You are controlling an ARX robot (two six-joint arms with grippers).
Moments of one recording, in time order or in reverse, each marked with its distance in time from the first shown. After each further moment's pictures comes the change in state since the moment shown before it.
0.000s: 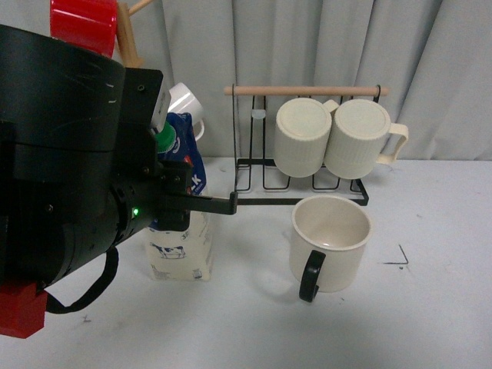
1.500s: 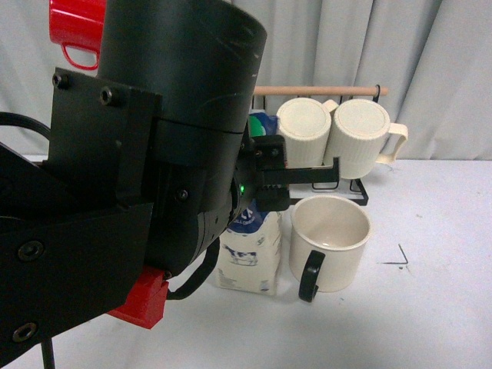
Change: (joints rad) left arm -0.171 0.050 0.132 -0.019 -0.026 -0.223; right arm 0.000 0.000 0.000 0.000 0.000 0.000
